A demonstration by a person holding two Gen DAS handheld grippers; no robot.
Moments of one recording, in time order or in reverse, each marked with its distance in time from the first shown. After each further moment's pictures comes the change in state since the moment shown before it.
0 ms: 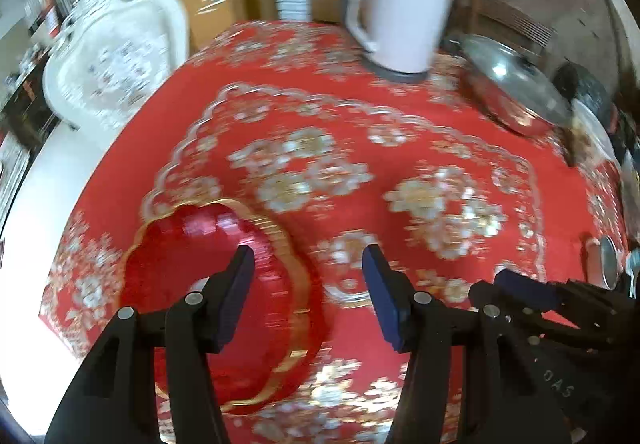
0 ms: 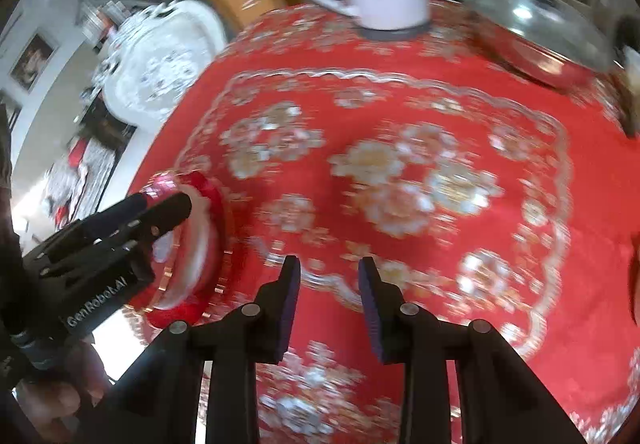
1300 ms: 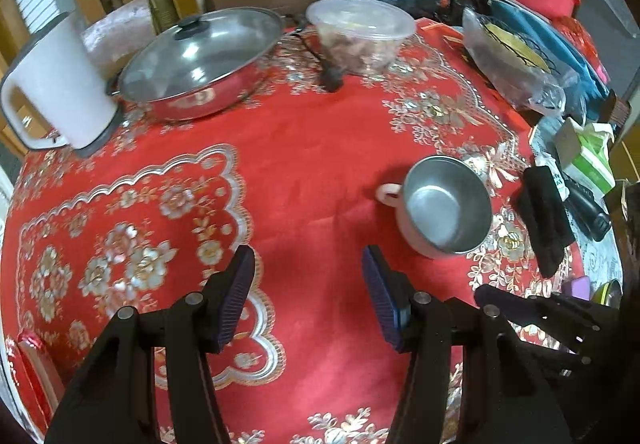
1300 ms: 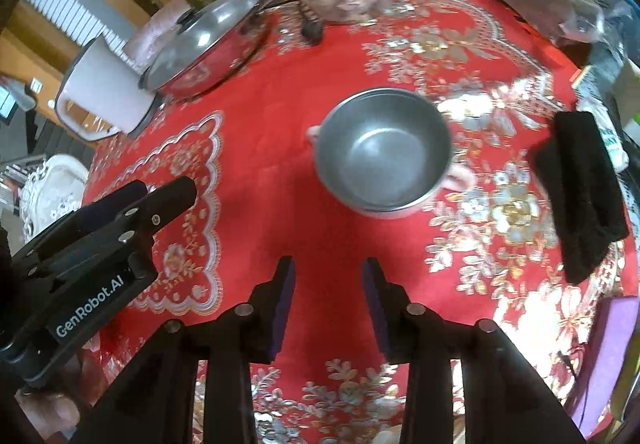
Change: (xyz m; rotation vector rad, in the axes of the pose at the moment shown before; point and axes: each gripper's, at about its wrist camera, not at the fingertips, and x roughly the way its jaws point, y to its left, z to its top) left arm -0.010 -0.343 -0.020 0.515 0.014 -0.285; right arm -0.126 -0.282 -0.118 0.534 -0.126 -0.200
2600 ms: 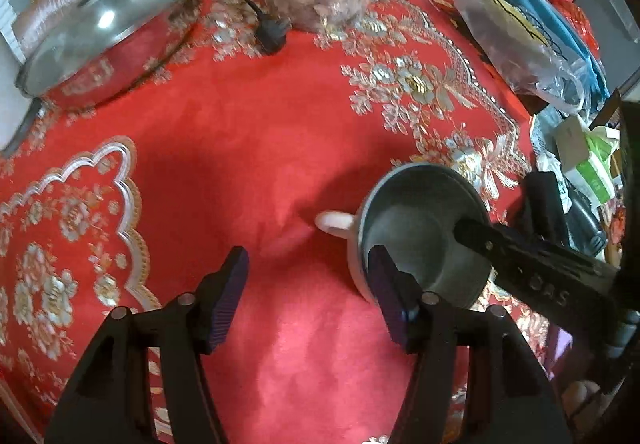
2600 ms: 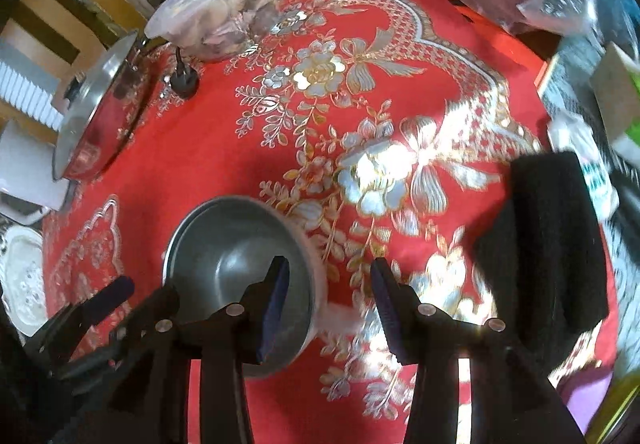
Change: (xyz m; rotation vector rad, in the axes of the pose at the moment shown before) left arm 0.087 -0.039 0.035 -0.013 0.171 -0.146; right arm 0.053 -0.082 0.084 0.151 0.016 -0.139
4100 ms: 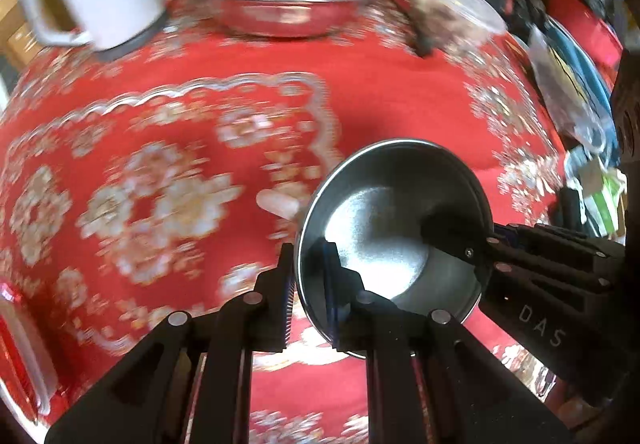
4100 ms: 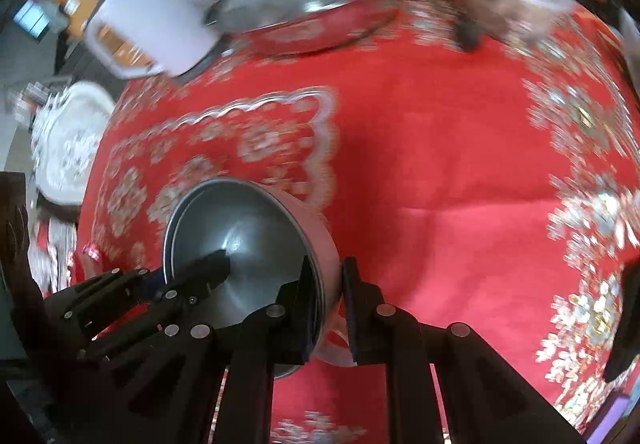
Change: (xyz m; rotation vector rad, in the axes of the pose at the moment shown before) left arm -0.071 0.147 -0.079 -0.235 -0.029 0.084; right arm -0.010 0.215 -0.071 -0.440 0.106 0.192
